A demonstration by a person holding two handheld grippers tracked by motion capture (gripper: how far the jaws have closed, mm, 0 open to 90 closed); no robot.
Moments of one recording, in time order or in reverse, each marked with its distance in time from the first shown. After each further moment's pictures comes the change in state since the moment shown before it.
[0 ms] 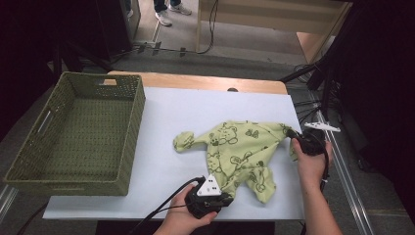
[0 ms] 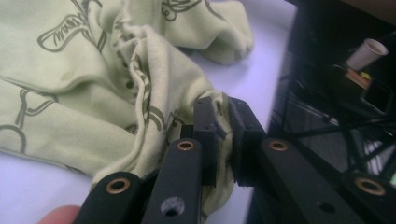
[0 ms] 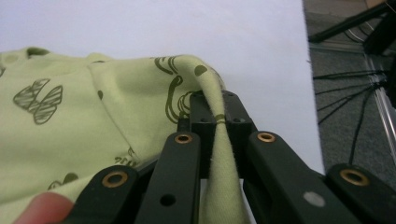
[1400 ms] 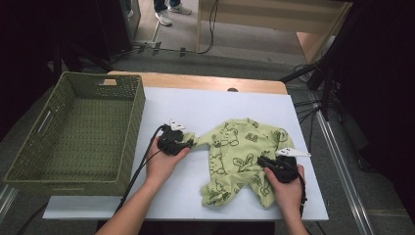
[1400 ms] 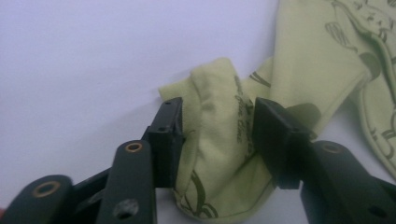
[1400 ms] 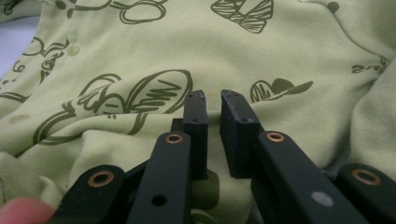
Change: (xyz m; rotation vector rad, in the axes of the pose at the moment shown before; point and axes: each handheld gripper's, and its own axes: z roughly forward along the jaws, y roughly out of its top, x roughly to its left) left arm 0.170 0.016 -0.027 0.049 0.568 -0.304; right arm 0.079 -0.069 -0.001 0.079 0.273 -0.088
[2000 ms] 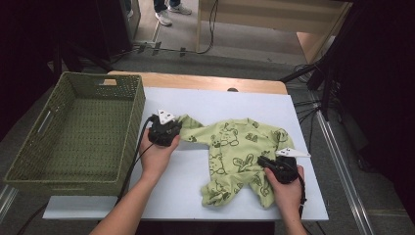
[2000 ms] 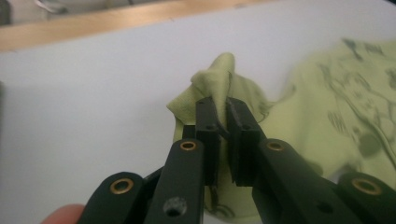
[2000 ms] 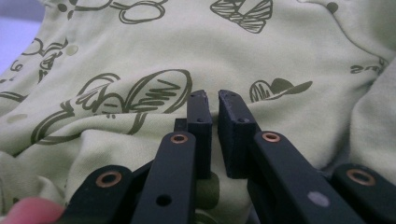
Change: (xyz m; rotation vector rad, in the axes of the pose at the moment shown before) left arm 0.019 0.024 -0.037 -0.225 0.121 -0.068; right arm 0.001 -0.001 0.000 -0.003 -0.005 -0.002
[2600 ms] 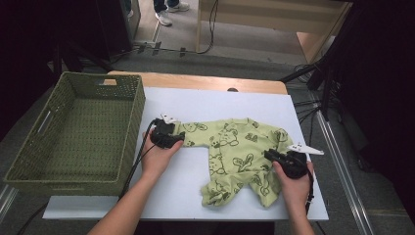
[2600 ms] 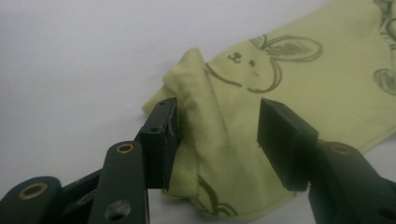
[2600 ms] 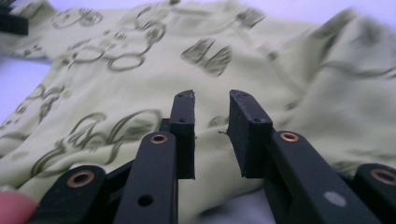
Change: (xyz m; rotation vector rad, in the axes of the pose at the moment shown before) left arm 0.007 -0.026 0.035 0.208 -0.001 0.011; right arm -0.023 0.015 -0.020 -0.095 -0.010 0.044
